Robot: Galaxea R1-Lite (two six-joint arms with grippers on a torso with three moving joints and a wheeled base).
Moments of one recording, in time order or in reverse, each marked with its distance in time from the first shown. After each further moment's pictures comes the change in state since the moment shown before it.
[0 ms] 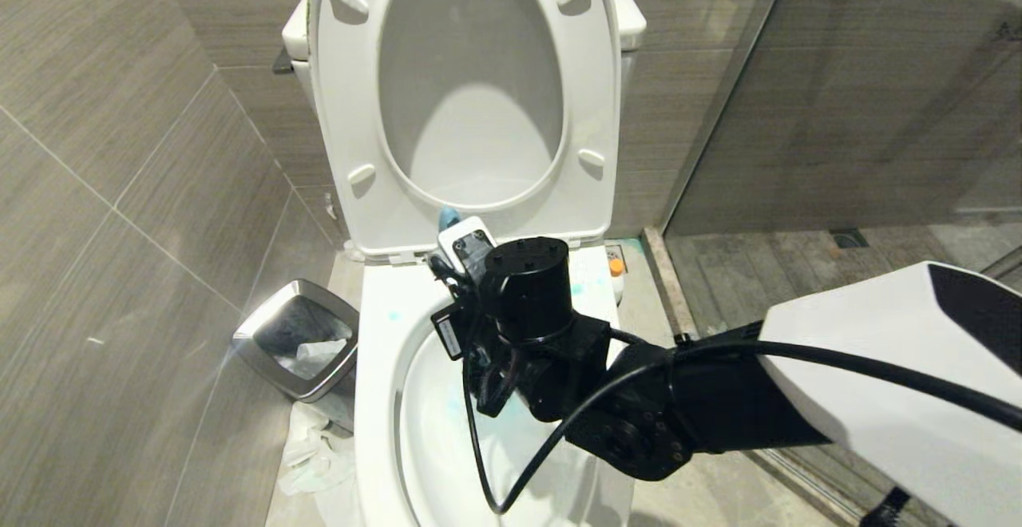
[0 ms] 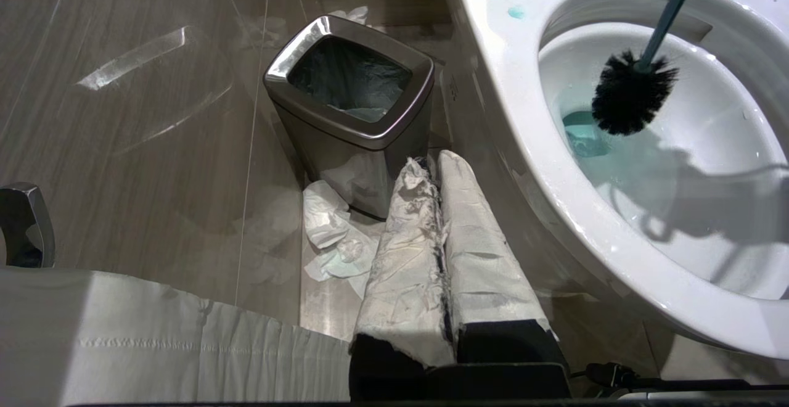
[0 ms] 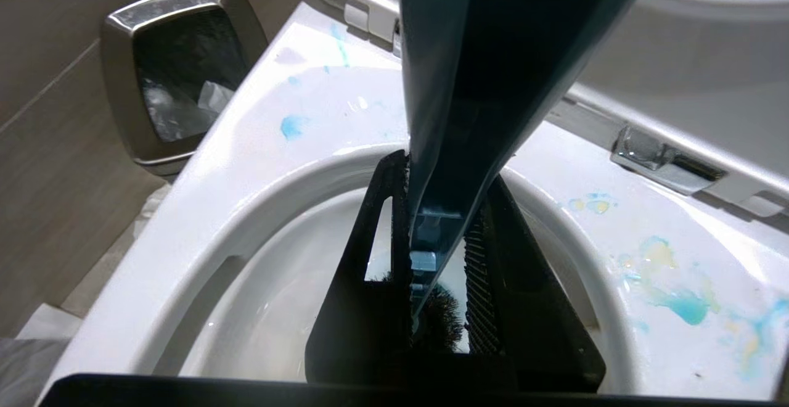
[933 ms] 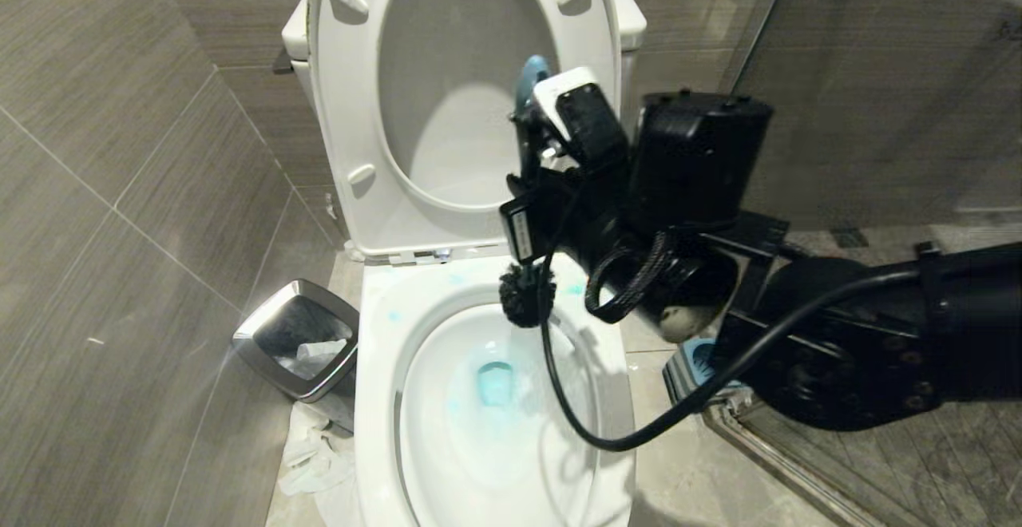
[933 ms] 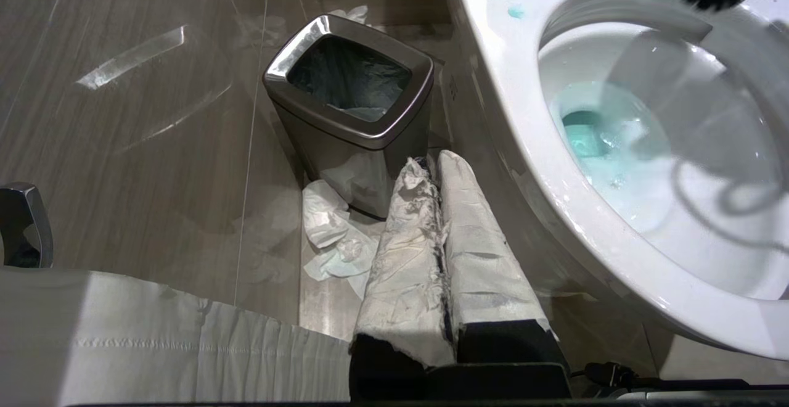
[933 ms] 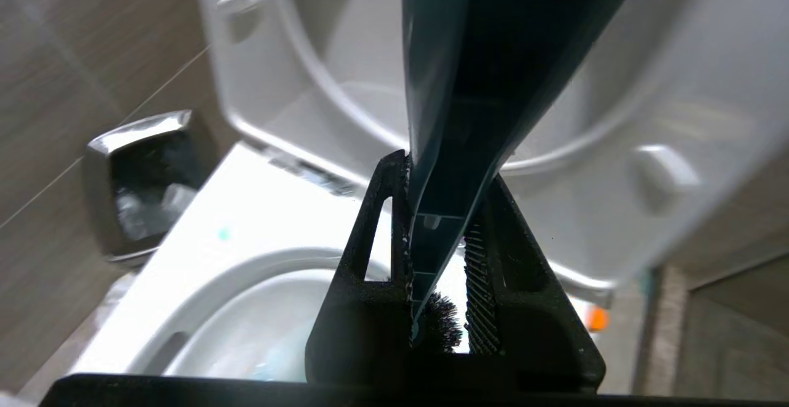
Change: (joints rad) left arm 0.000 0.000 0.000 0.001 0.000 -0.002; right arm -0.044 -0.302 0.090 0.018 0.022 -0.090
